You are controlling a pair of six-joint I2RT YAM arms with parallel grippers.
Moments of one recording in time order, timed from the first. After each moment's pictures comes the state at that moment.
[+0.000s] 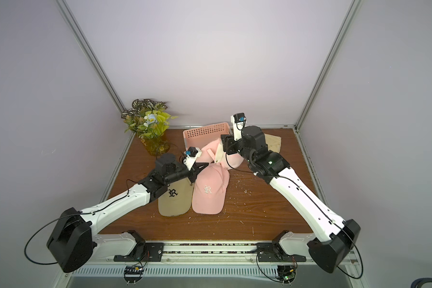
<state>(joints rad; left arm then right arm) -0.60 1.28 0.82 0.19 0.36 -0.01 0.64 1.23 1.35 -0.41 0.16 0.18</state>
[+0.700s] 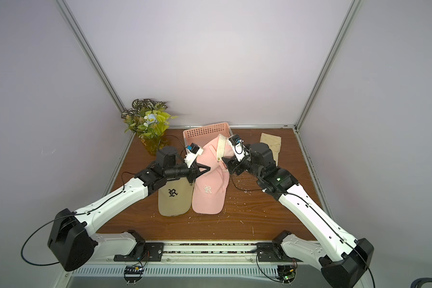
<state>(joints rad) -0.59 1.28 0.95 -0.10 0.59 -0.07 0.62 1.10 1.12 -0.41 -0.06 -0.13</state>
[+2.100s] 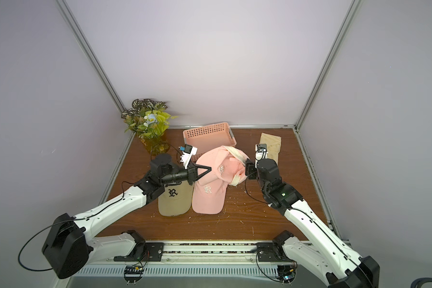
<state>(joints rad) -0.60 1.22 0.79 0.24 0.60 -0.54 0.56 0.89 0.84 -0.35 0.39 0.19</state>
